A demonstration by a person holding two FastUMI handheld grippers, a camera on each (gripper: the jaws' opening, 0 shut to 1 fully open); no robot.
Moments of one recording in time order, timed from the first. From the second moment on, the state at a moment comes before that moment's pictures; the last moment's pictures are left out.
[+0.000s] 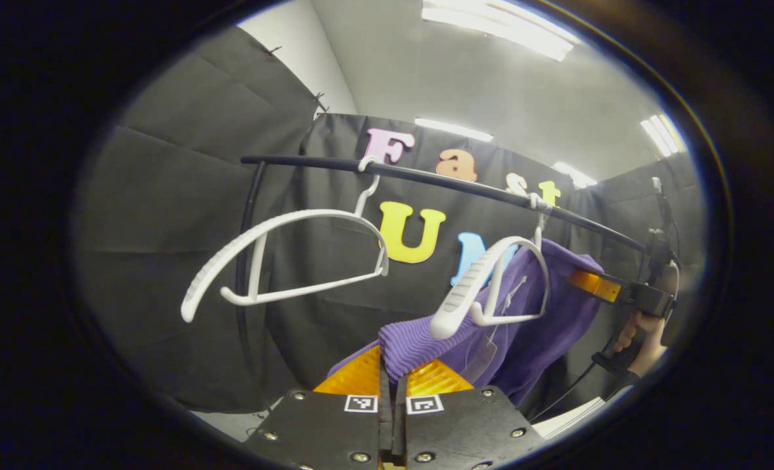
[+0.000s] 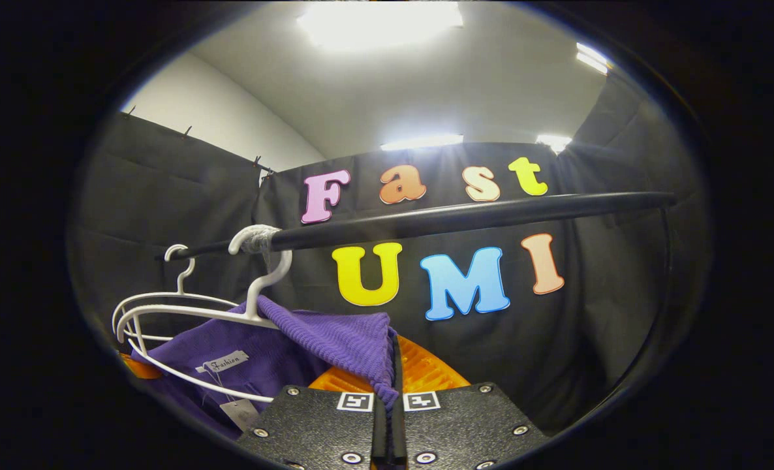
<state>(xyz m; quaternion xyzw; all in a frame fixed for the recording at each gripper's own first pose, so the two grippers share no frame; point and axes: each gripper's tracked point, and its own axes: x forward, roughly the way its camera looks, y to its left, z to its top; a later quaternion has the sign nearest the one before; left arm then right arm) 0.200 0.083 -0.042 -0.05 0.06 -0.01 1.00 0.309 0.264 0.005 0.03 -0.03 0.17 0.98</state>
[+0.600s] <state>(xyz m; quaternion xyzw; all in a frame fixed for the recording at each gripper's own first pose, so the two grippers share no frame) 0.234 0.006 -0.053 -0.03 0.06 0.00 1.00 0.377 0.203 -0.027 0.05 -0.01 0.18 0.98</state>
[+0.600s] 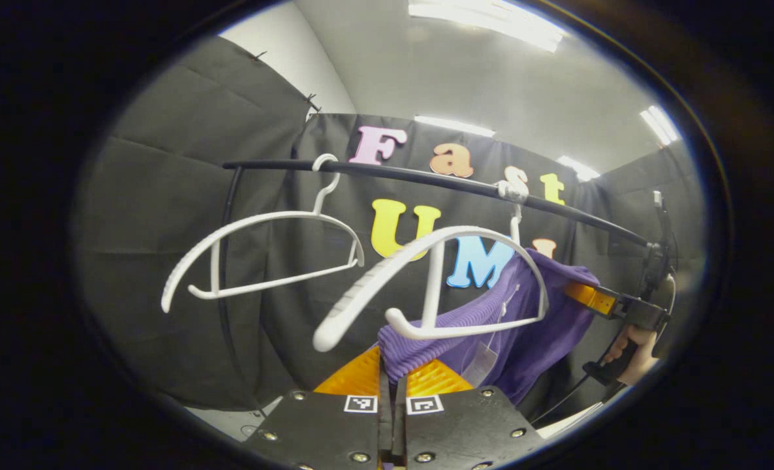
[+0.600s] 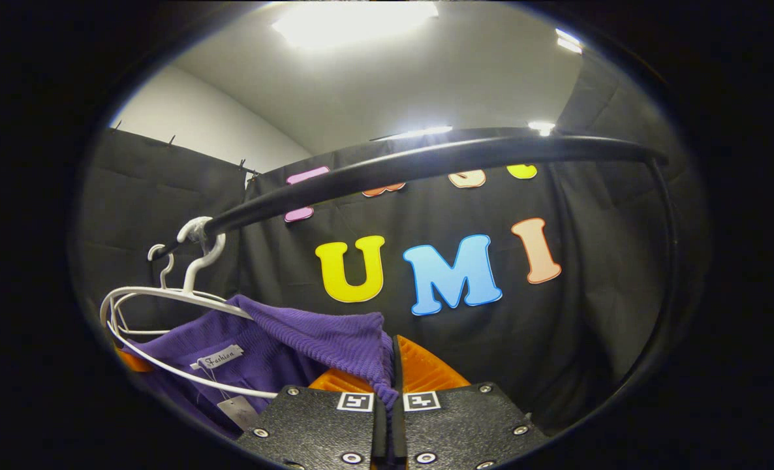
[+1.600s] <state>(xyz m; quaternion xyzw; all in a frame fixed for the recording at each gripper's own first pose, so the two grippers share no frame) 0.288 -0.088 -0.084 -0.02 0.10 0.02 0.99 0.399 0.117 -0.102 0.03 0.05 0.16 0.98</state>
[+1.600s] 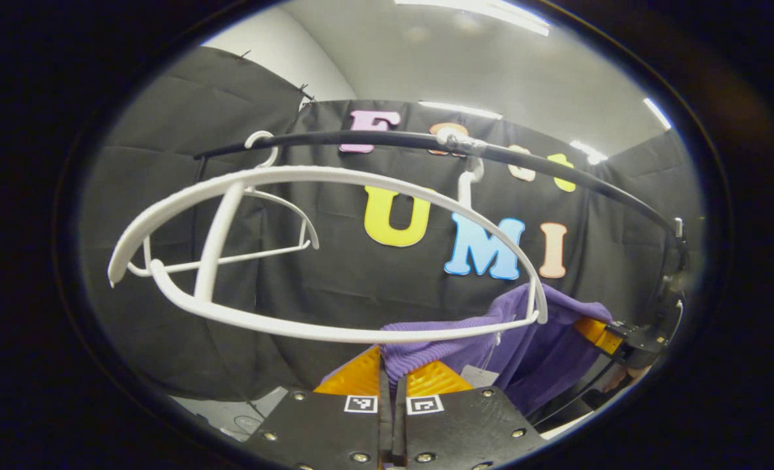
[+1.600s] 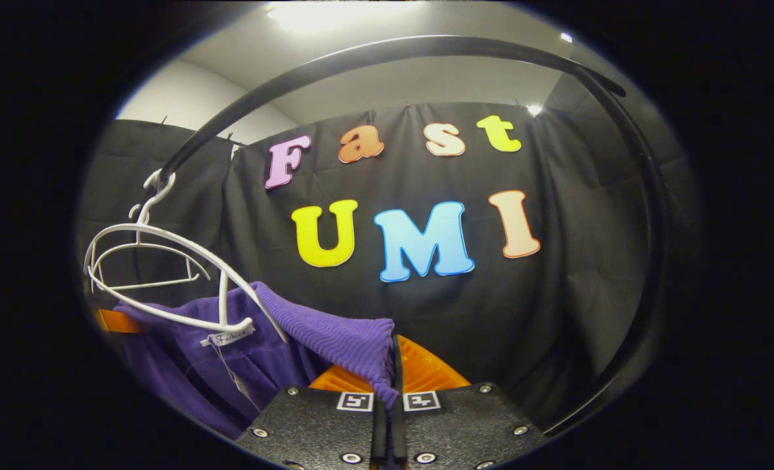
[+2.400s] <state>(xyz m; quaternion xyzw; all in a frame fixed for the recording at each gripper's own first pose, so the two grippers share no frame) 0.217 -0.064 -0.147 -0.04 0.18 -0.07 0.98 0.272 0.109 -0.139 0.00 0.12 0.10 0.99</state>
